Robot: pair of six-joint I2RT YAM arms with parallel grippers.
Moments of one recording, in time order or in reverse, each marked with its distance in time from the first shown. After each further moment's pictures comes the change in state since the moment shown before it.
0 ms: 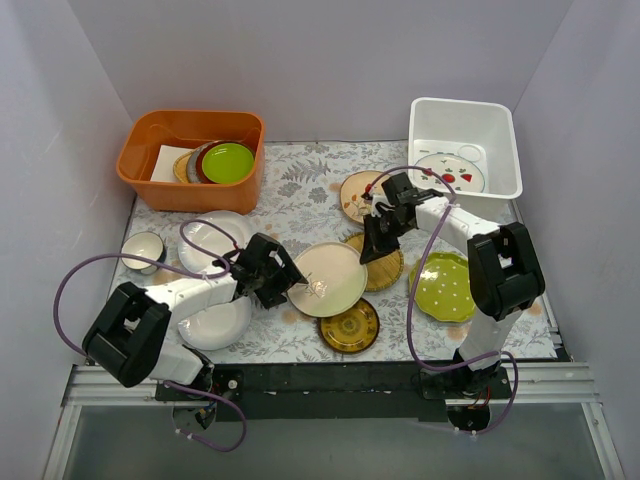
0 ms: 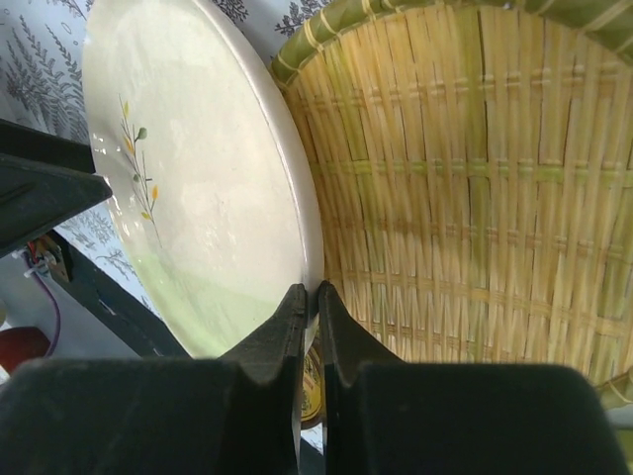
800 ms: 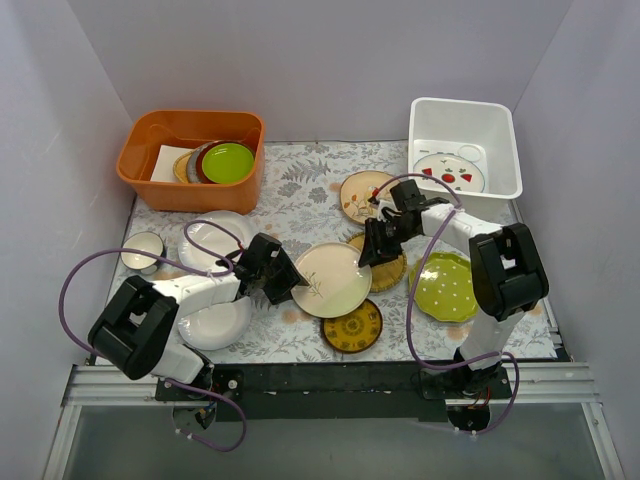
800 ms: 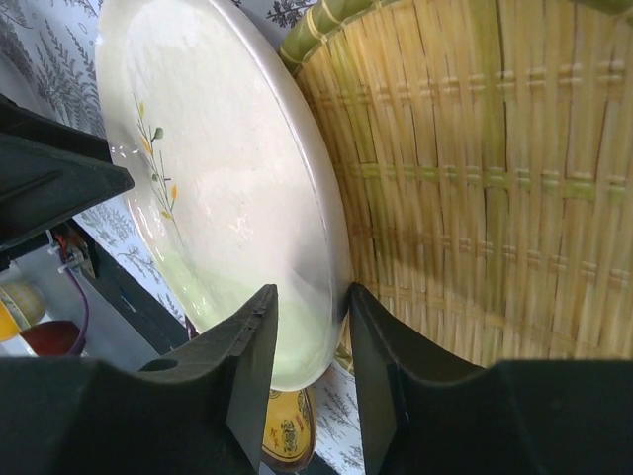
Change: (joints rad) left arm 0.000 0.049 -0.011 0.089 0.038 0.005; right arm -0.043 -0.010 -0.098 0.105 -0.093 0.029
